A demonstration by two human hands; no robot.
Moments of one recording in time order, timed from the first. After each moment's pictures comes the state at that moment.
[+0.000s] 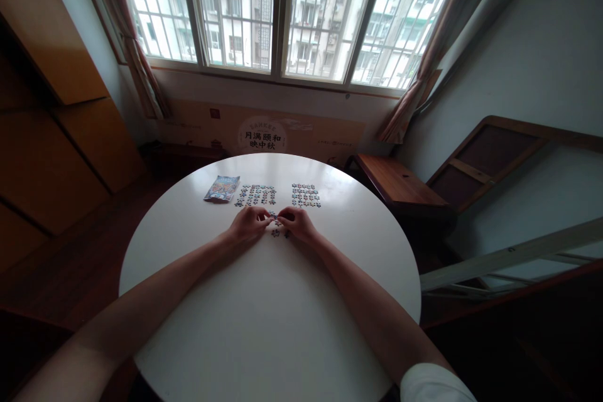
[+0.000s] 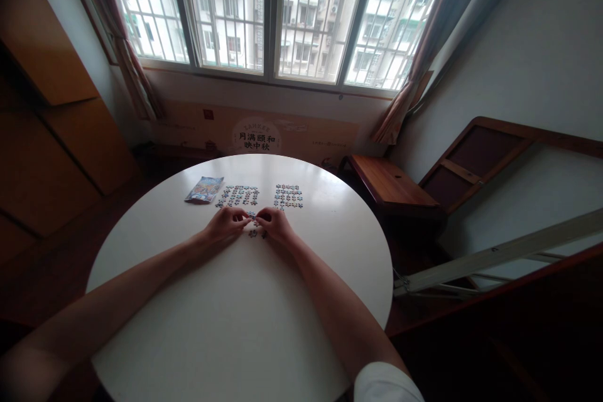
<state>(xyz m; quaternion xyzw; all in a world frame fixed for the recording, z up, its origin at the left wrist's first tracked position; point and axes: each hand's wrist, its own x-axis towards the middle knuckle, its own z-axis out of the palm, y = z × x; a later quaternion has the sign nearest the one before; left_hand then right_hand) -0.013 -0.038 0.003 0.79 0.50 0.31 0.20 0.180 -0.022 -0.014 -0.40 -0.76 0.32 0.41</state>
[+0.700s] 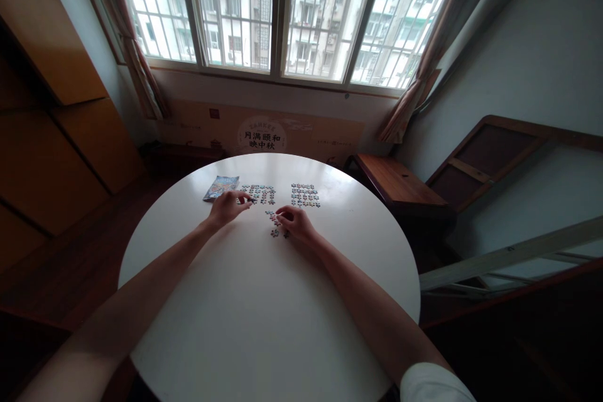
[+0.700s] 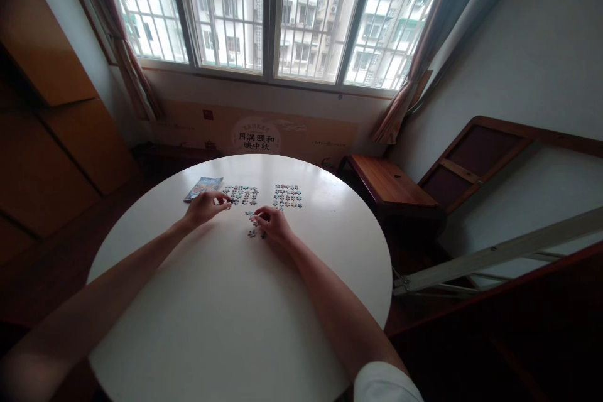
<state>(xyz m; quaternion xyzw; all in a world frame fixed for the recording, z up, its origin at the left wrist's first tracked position) -0.061 -0.014 0.023 0.74 0.60 0.28 0.07 0.178 -0.025 -0.014 -0.40 -0.74 0.35 0.41</state>
